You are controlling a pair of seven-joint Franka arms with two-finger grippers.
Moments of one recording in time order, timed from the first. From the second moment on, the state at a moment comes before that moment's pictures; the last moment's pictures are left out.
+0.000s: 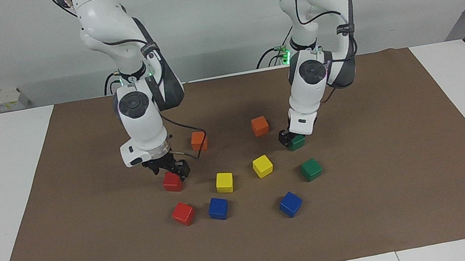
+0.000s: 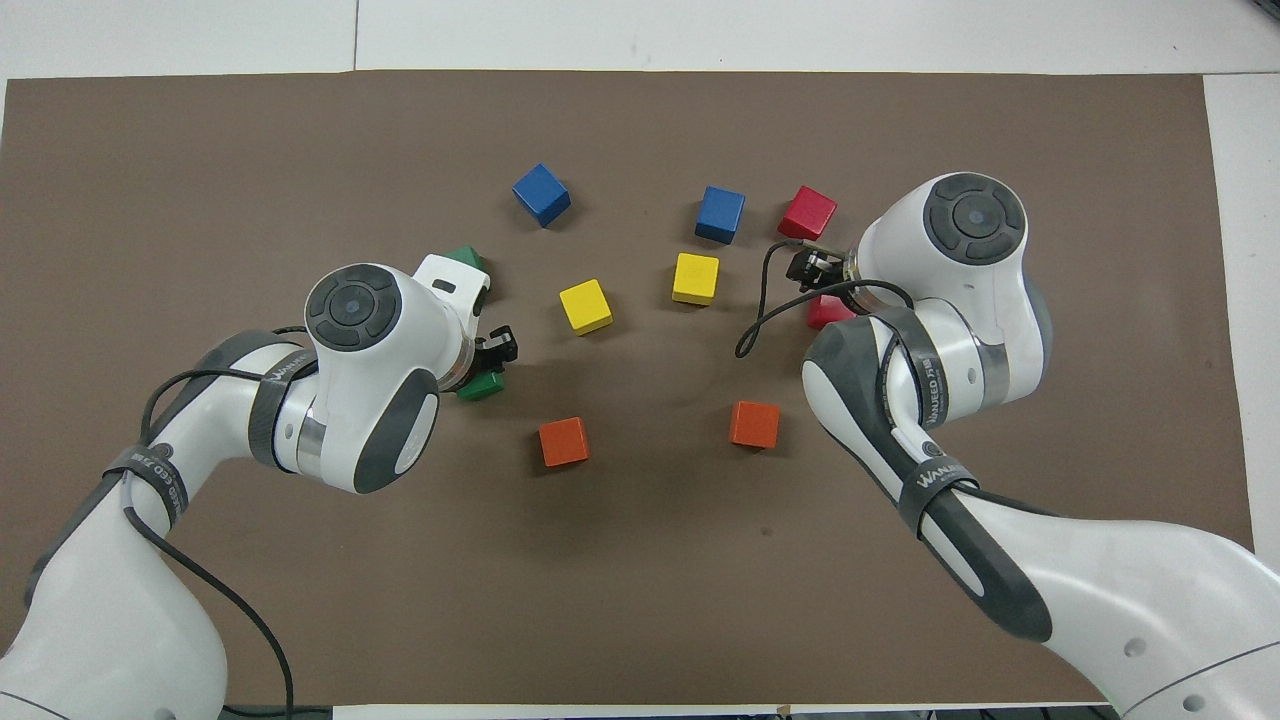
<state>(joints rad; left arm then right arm) -0.33 0.24 -0.11 -2.08 -0.01 2.30 -0.76 0.34 0.34 -0.08 -1.87 0.00 2.25 0.72</state>
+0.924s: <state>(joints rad) 0.12 0.26 -0.08 -1.90 -0.01 2.14 -0.04 0.34 0.36 -0.08 -1.96 0.00 2.35 0.62</state>
